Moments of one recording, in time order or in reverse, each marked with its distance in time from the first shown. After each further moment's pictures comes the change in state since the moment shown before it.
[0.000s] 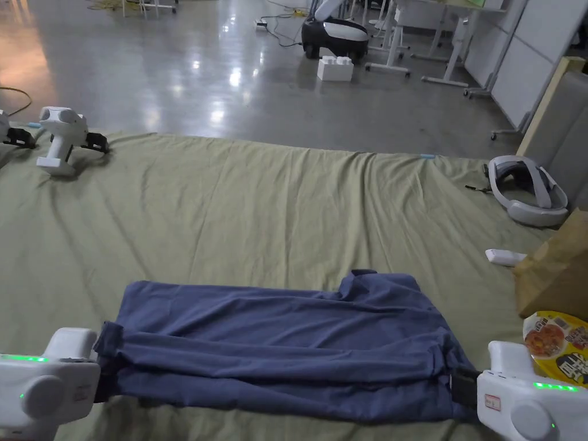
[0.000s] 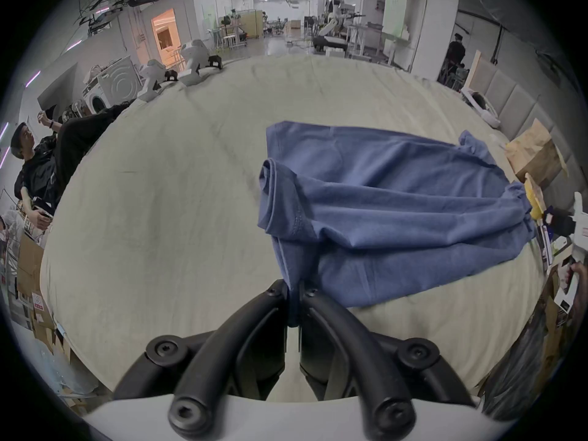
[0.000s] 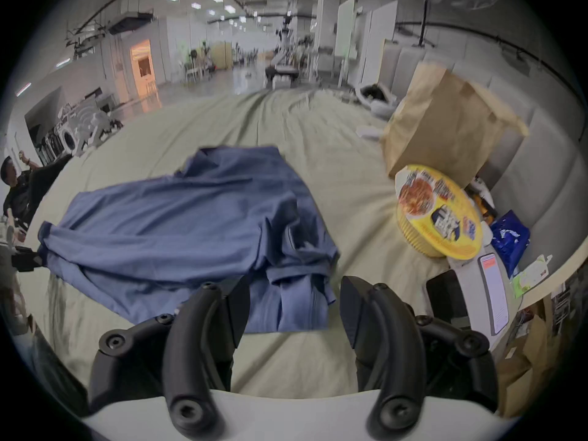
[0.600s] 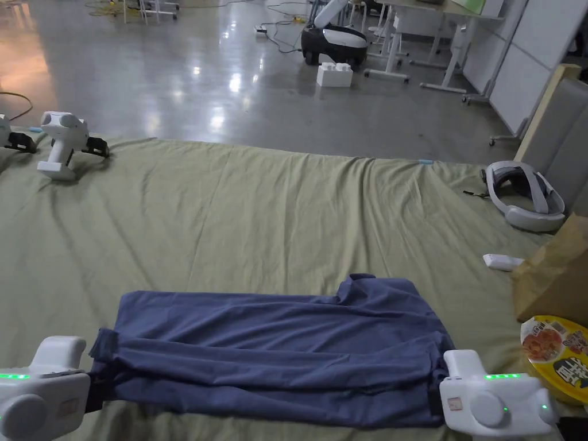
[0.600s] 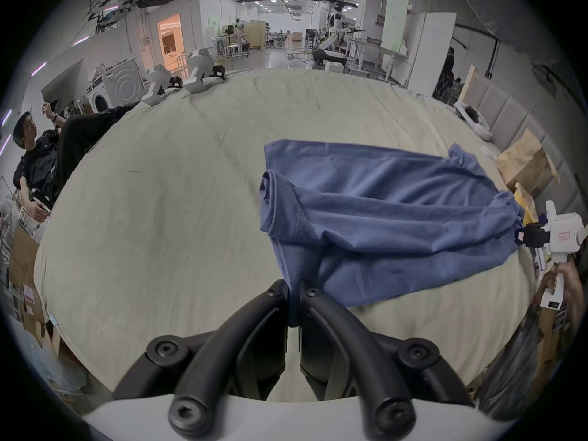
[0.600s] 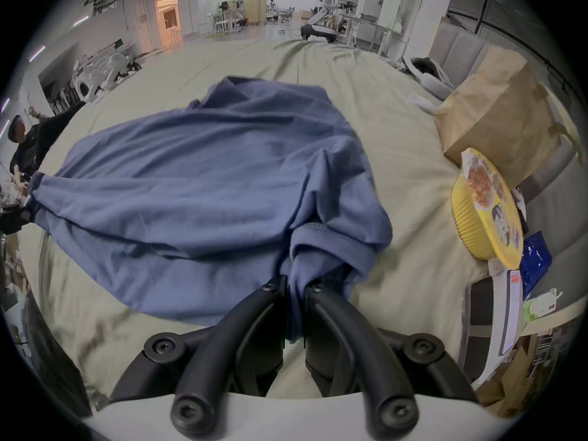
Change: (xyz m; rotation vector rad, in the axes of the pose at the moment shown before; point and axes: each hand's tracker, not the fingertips) left arm 0.003 -0.006 0.019 0.066 -0.029 0.036; right arm -0.026 0.000 -0.028 -0.112 0.069 0.132
